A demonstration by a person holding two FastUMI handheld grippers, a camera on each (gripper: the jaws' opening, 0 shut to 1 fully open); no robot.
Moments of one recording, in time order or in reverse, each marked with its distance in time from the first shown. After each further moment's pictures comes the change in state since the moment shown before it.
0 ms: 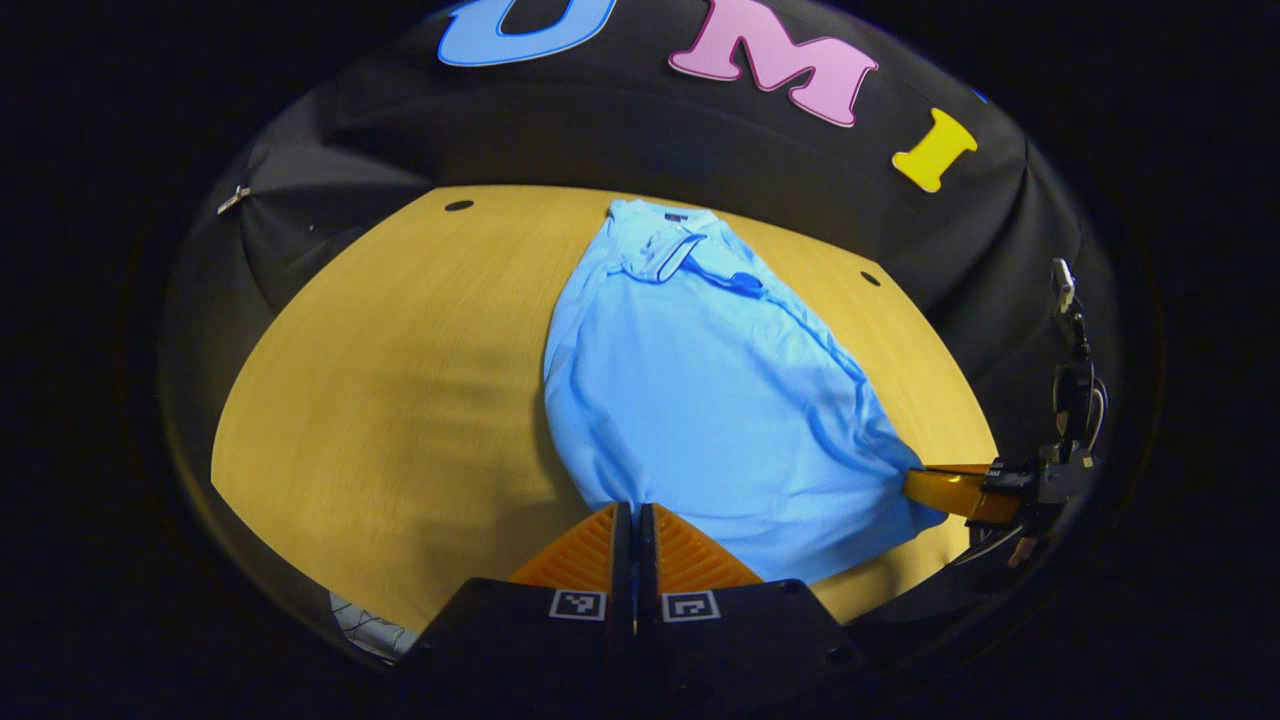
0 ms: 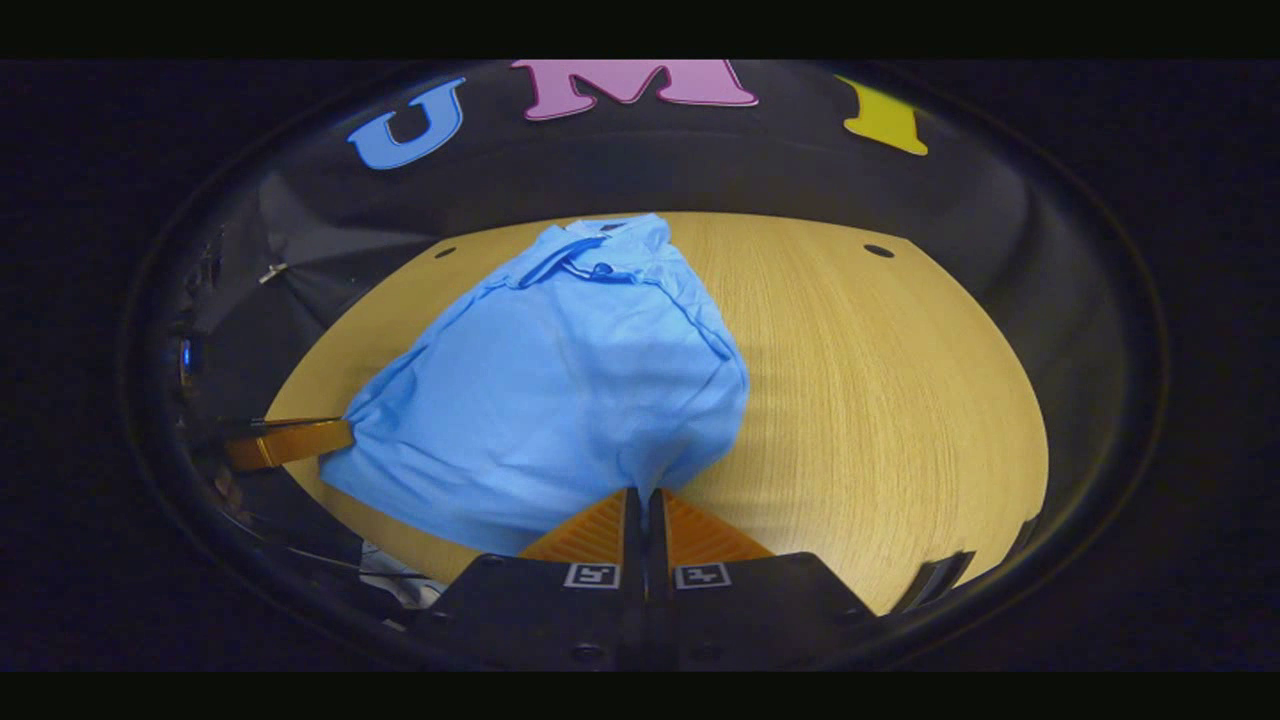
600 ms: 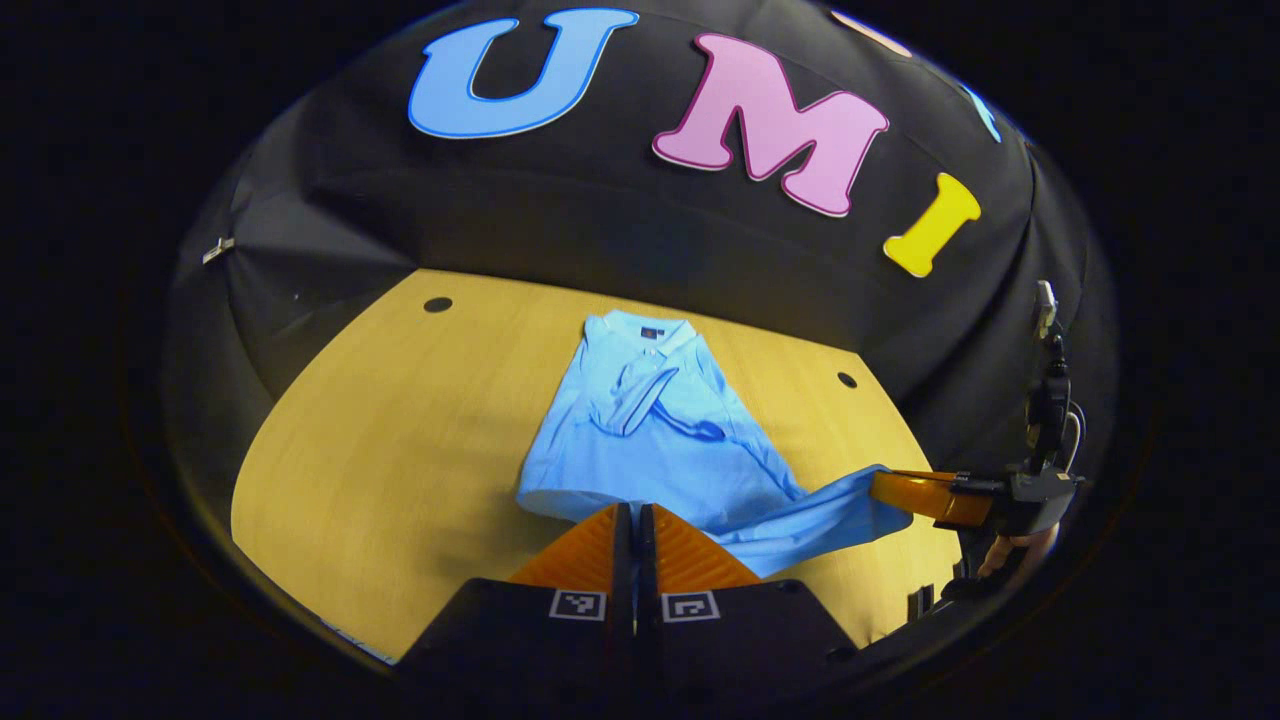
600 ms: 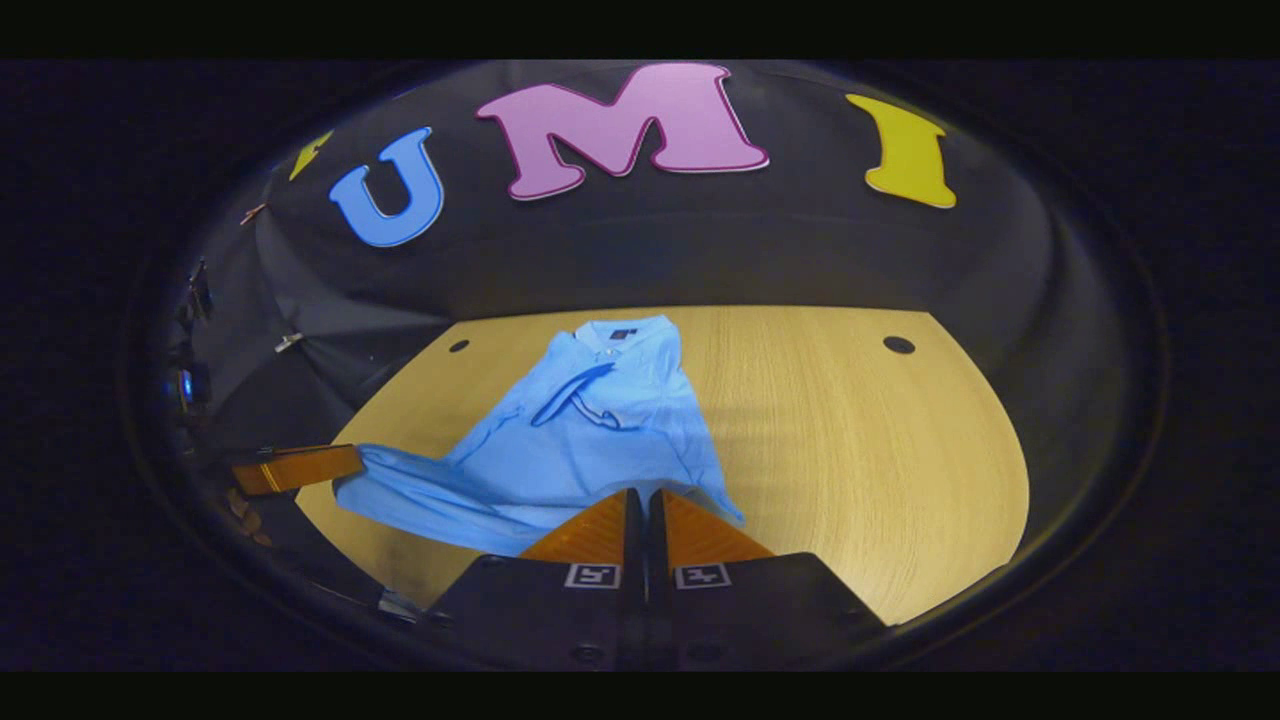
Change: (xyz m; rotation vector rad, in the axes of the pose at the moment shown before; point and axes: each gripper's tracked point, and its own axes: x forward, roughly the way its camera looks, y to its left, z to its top) left arm -0.003 -0.021 0.161 -0.013 -0.202 -0.024; right arm 0.008 -0.007 0.182 0.015 -0.221 0.063
